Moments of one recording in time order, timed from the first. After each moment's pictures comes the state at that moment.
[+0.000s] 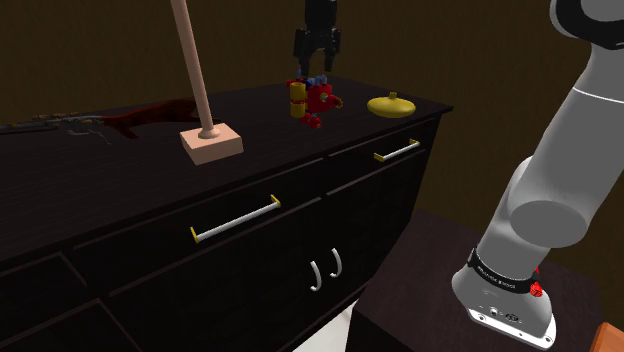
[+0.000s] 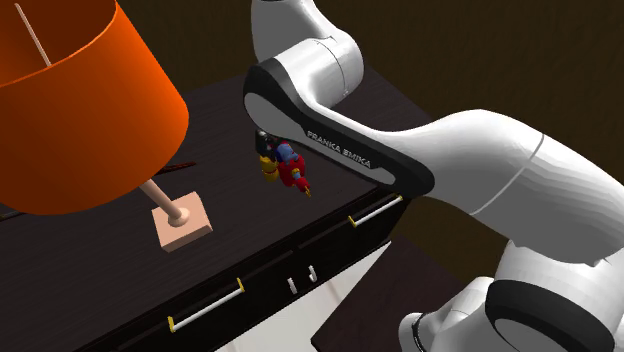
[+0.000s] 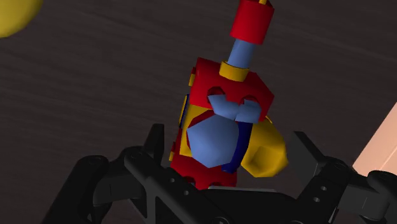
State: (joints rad) arm 0.00 -0.05 0.04 -1.57 0.01 1.58 0.10
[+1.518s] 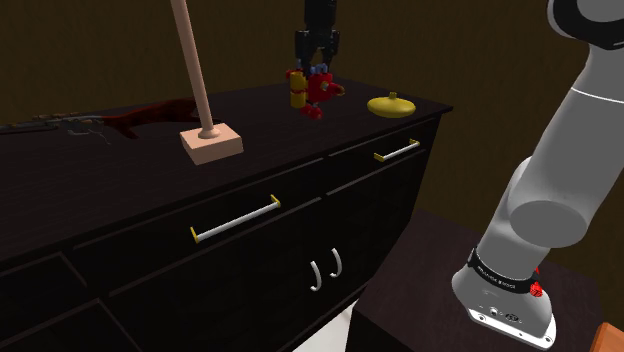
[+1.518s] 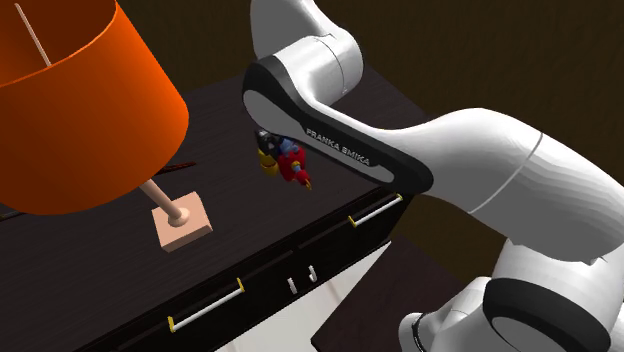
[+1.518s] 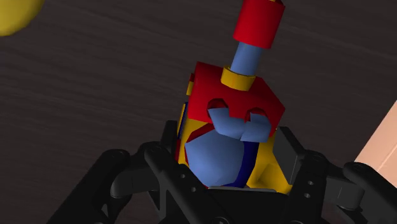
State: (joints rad) arm 0.00 -0.04 0.04 -1.56 0.01 1.58 0.10
